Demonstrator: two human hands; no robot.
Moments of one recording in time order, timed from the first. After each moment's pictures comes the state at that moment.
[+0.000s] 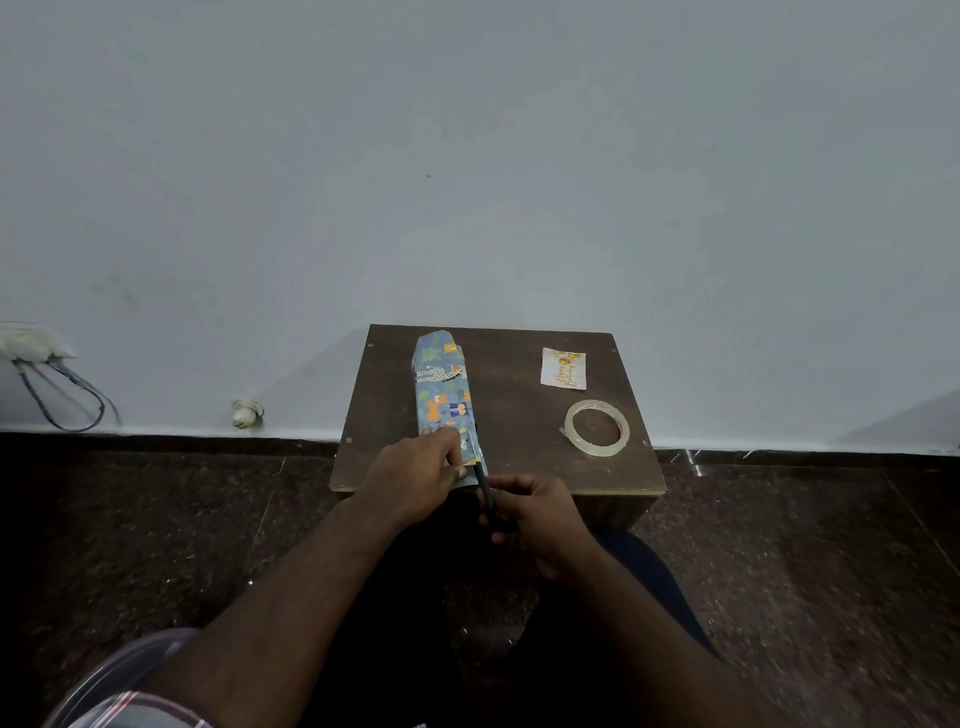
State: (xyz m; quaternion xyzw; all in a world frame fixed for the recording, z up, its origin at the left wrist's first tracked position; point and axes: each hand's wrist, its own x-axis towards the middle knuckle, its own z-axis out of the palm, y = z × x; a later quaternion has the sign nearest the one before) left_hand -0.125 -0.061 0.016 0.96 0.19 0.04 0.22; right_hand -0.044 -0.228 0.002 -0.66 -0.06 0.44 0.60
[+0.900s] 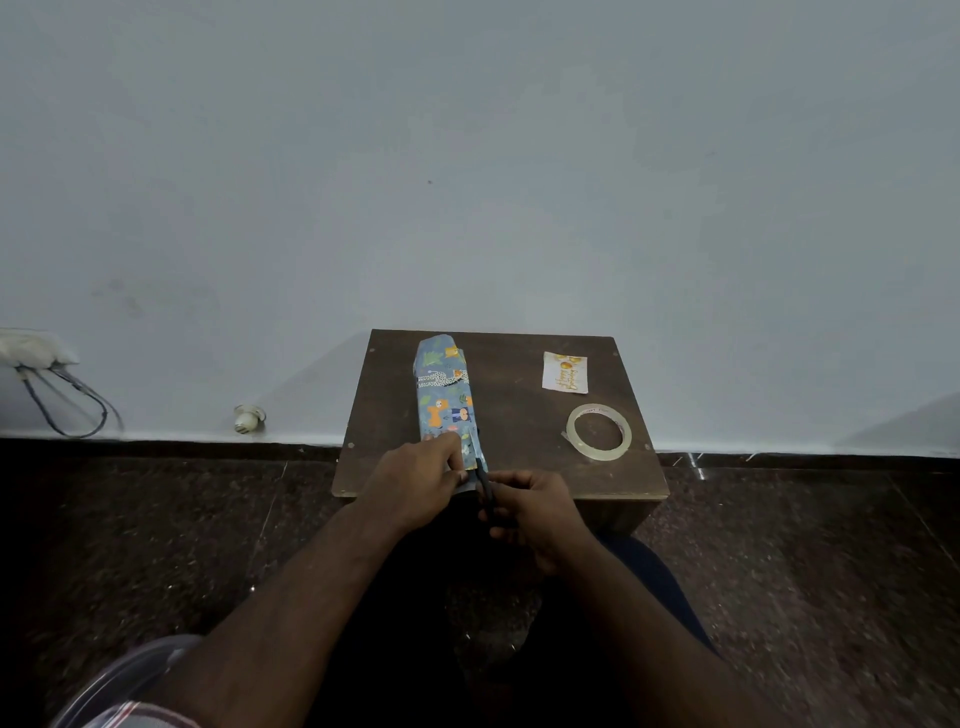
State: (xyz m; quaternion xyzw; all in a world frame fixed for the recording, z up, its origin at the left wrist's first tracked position) left_hand -0.125 -0.060 0.015 0.95 0.19 0.04 0.23; right_hand -0.039 -0.219 0.004 -0.66 -0.05 0.44 0.61
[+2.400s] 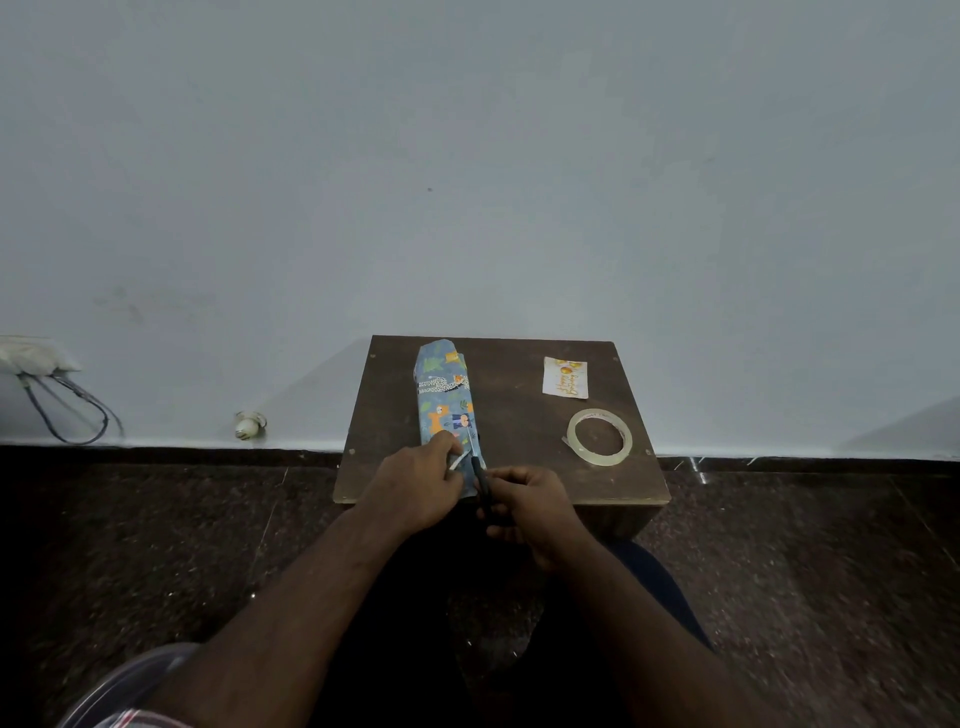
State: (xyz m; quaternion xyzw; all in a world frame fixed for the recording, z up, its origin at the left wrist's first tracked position) left_hand -0.123 -0.061 0.019 0.95 0.21 0.04 0.22; right_hand -0.041 -0.210 0.012 -0.68 -0.06 0.42 0.59
